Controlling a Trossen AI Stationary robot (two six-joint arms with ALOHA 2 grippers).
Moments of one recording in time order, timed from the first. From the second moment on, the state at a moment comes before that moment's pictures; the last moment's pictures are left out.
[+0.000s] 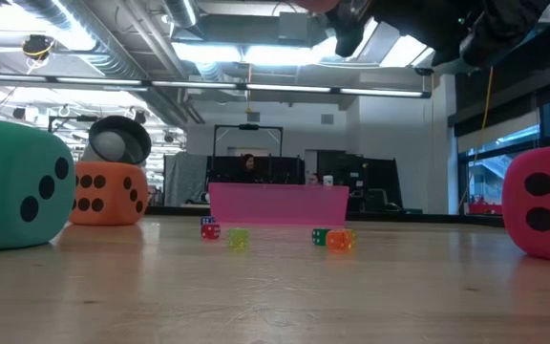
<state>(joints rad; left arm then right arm) 0.01 1.47 1.35 -0.04 -0.34 1.05 -0.11 1.40 0.63 1.12 -0.39 0.59</state>
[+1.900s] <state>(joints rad) -0.02 1.44 1.35 -0.04 -0.49 0.97 -0.10 1.40 0.63 1.16 -0.36 0.56</state>
